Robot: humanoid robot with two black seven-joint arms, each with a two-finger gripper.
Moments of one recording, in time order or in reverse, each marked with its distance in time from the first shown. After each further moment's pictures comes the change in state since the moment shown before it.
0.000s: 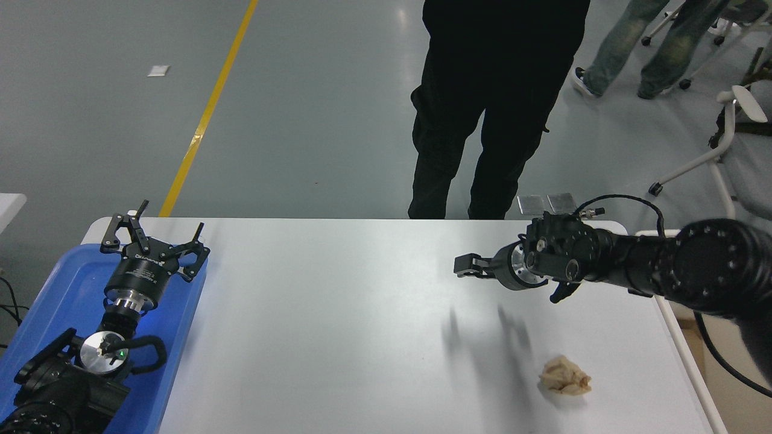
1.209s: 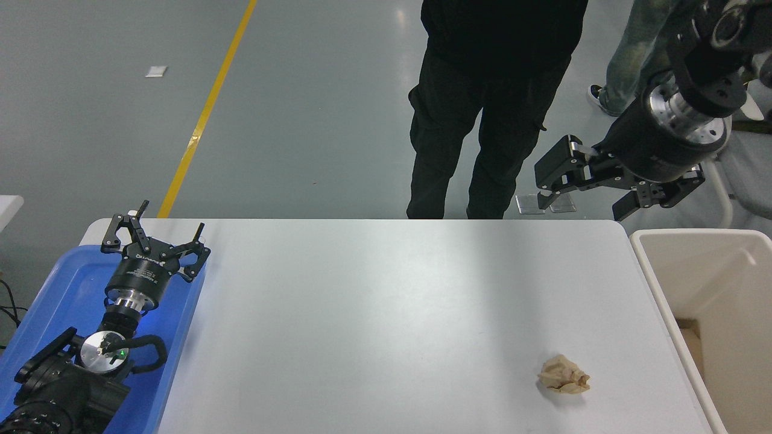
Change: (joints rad) left arm -0.001 0.000 0.001 0.000 0.001 0.000 0.001; right arm 1.025 -0.156 -0.436 0.534 0.195 0.528 -0.003
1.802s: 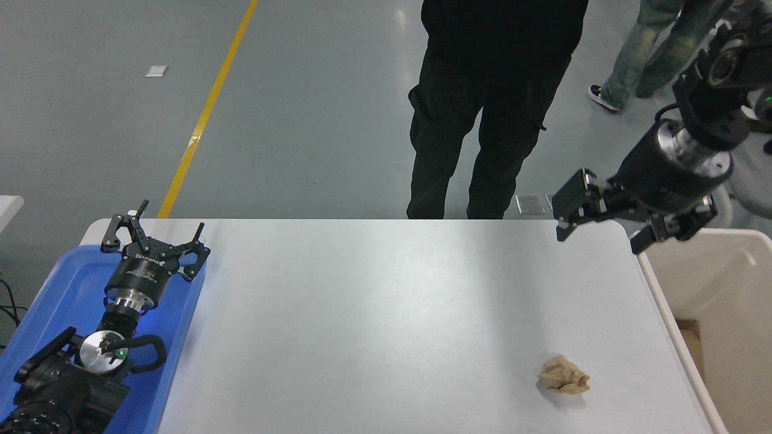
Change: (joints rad) left arm 0.001 0.001 0.000 0.000 0.000 0.000 0.000; right arm -0.276 0.004 0.004 -0.007 -0.043 0.004 -0.003
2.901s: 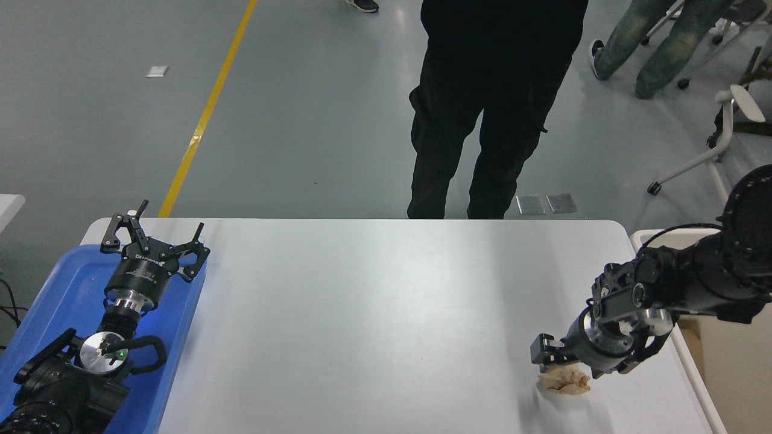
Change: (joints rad) left arm 0.000 -0.001 -0.001 0.000 -0.001 0.000 -0.001; right arm -0.790 0.128 0.132 -0.286 -0.090 -0.577 -0.088
